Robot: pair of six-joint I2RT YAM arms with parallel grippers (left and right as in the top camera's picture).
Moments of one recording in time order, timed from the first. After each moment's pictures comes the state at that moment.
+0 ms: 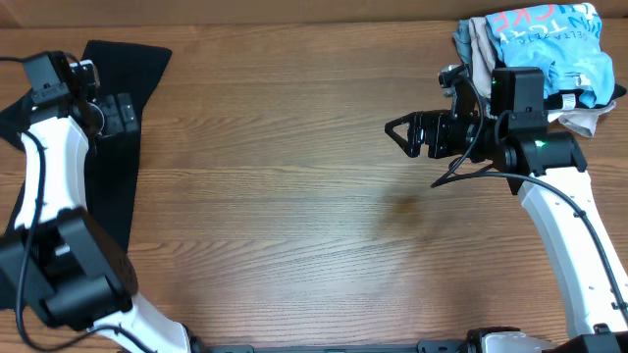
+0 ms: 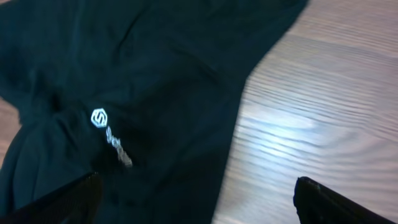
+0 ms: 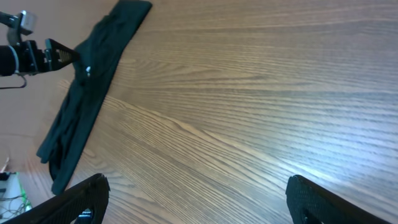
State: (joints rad) left arm 0.39 1.92 1.52 -0.62 -0.01 0.11; right arm 0.07 1.43 1.24 -0.69 -0.65 0.09
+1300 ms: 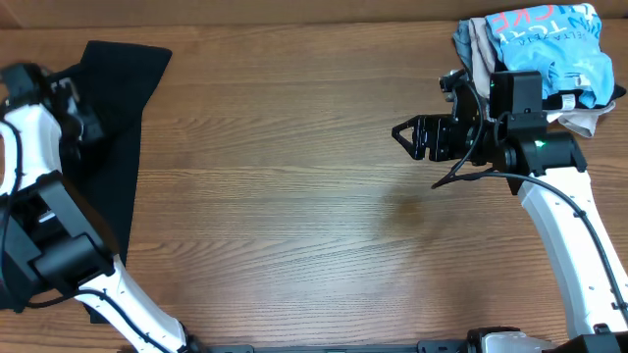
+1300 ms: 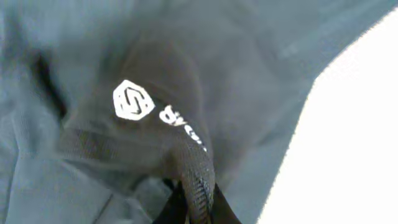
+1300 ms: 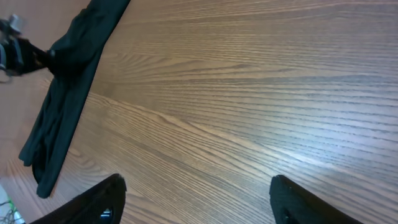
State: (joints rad) left arm 0.49 2.15 1.80 -0.85 0.06 0.05; right arm 0.07 1.43 1.24 -0.73 -0.59 0.09
